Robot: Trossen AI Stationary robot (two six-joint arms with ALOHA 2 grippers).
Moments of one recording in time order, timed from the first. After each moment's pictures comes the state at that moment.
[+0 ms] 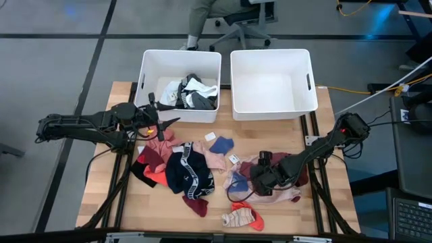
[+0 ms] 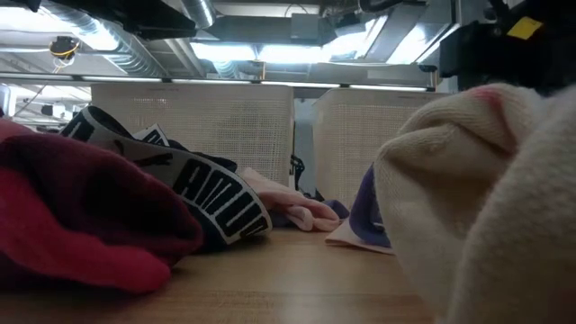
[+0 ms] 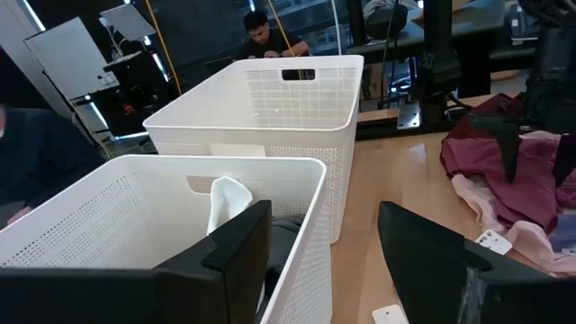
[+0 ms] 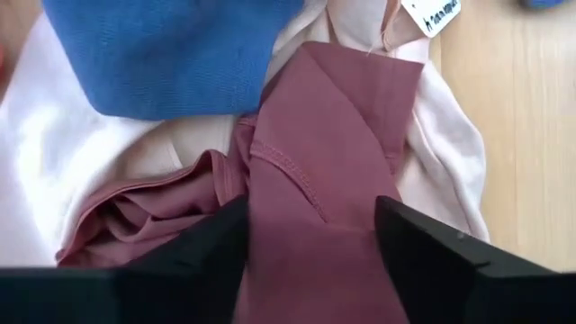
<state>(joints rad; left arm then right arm) 0.06 0.63 0.58 -0.09 -0.33 0.25 0.54 1.61 0.94 -0.66 0.29 0.52</state>
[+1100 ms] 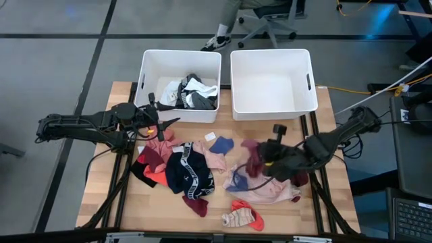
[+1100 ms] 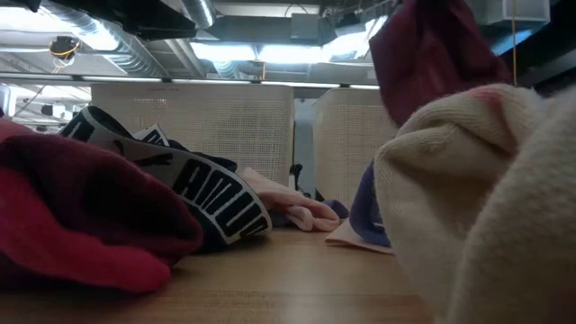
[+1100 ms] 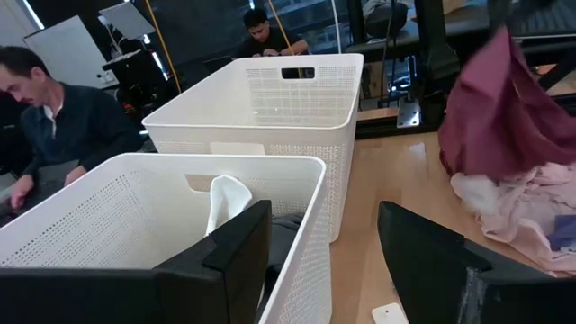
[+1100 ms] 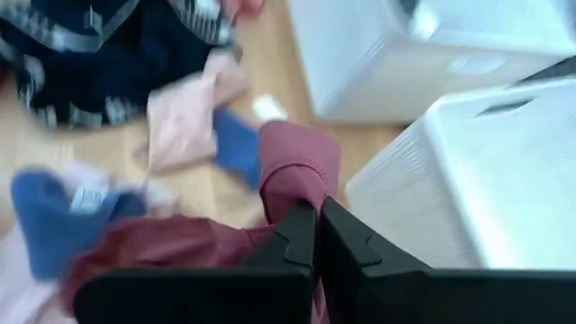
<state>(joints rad) 0.06 0.63 0.58 -0.09 -0.33 0.25 0.54 1.40 1.42 -1.13 0.73 0.44</state>
